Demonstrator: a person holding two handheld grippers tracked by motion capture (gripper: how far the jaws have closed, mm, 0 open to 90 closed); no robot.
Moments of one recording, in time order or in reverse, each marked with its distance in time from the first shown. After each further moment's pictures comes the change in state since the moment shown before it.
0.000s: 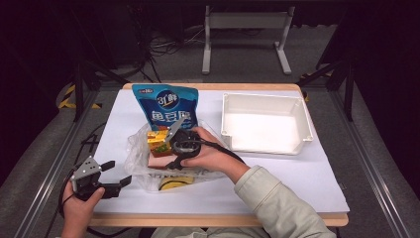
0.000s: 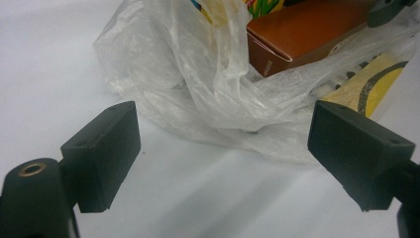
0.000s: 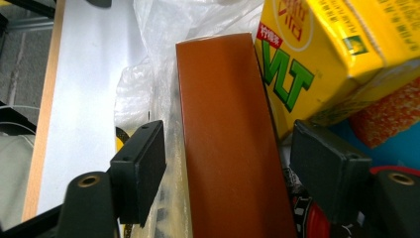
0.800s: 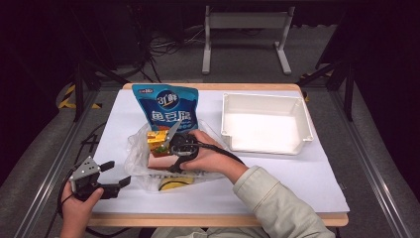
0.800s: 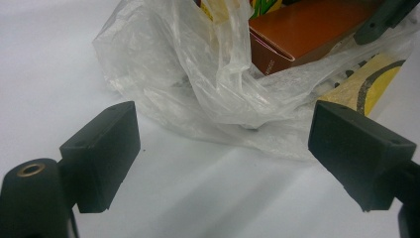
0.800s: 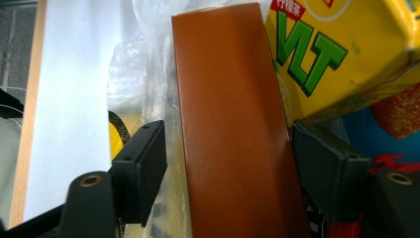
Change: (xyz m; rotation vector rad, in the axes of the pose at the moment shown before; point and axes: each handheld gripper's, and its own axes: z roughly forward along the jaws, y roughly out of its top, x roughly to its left) left arm 0.001 -0.001 0.001 0.004 -0.013 0.010; right arm 0.003 -0.002 0.012 0.073 -0.002 -0.005
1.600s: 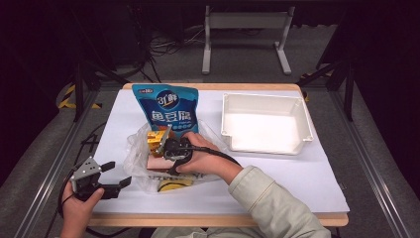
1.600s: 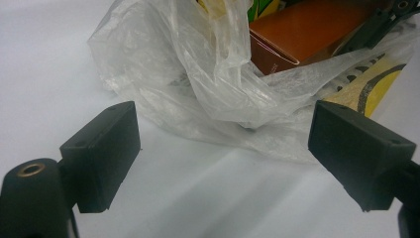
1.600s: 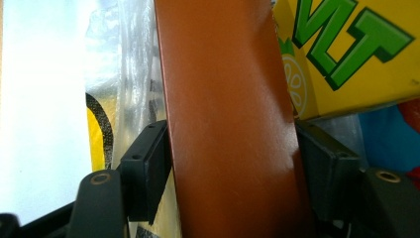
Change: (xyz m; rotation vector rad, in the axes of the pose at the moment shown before) left arm -0.001 0.000 0.001 0.010 -0.007 0.000; right arm 0.007 0.009 0.016 0.131 -0.035 -0.017
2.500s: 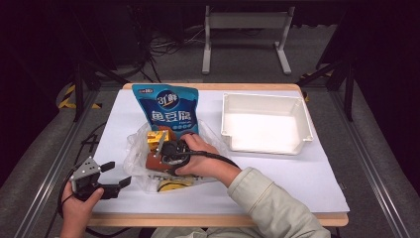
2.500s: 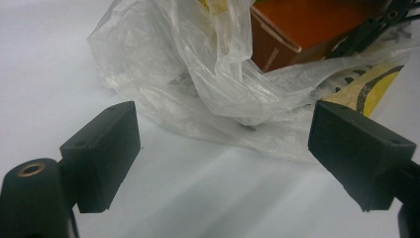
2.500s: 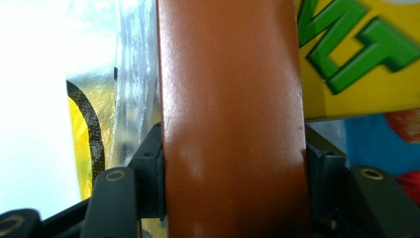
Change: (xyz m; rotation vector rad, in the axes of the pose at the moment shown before) left arm 0.001 -0.001 0.000 -0.001 -0.001 -0.007; right arm 0.010 0.004 0.003 0.039 -0.097 -0.068
